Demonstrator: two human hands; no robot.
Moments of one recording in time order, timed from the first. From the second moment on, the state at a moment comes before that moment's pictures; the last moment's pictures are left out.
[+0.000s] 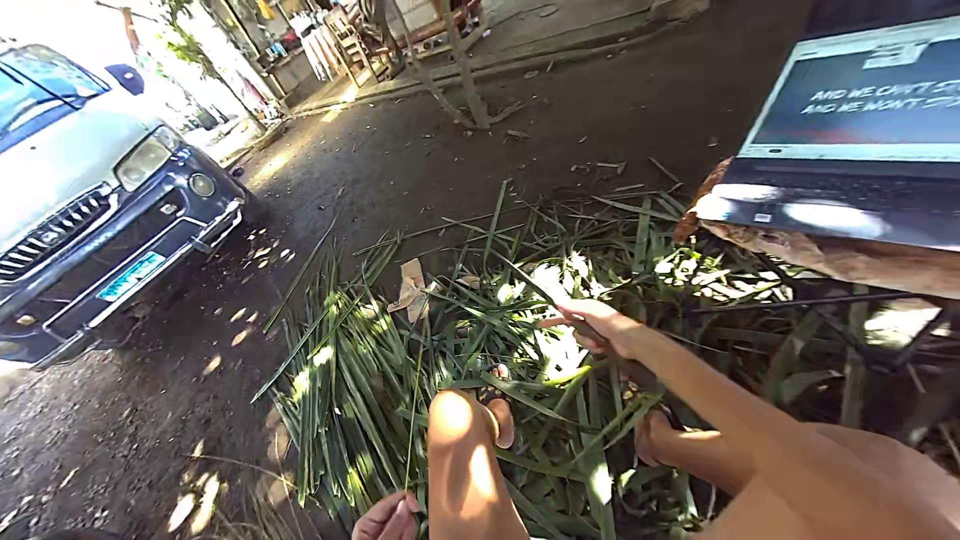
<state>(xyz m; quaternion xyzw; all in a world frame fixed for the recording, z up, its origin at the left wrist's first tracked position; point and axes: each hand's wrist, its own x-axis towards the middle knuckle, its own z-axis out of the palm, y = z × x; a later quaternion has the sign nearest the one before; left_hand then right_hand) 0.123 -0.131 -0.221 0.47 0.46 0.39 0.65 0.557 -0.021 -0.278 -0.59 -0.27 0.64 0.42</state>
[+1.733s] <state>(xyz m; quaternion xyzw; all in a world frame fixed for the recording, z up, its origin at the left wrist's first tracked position) 0.088 -0.131 -0.195 0.33 0.24 0.57 0.71 0.657 -0.051 -0.264 -0.73 -0.36 0.24 0.53</state>
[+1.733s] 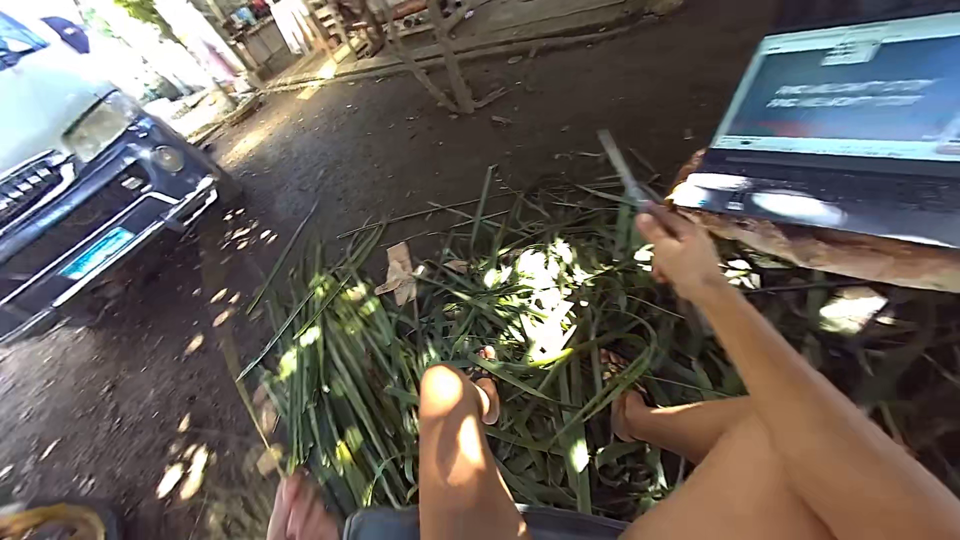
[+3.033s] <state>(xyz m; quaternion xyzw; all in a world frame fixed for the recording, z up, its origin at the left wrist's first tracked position) 0.269 -0.094 -0.212 0.28 0.14 0.84 0.44 0.449 -0.090 -0.270 -0.49 -0.51 0.42 0.56</state>
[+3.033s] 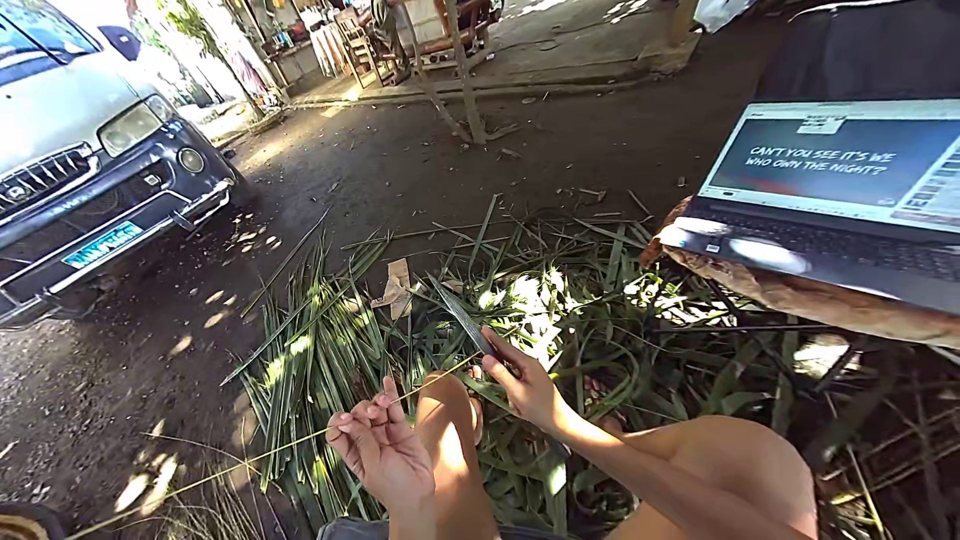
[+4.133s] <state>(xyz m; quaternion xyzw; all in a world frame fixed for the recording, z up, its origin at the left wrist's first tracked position) 0.192 -0.088 -0.199 0.35 0.11 0.87 0.34 0.506 -0.075 -0.259 -0.48 -0.46 0.45 0.59</state>
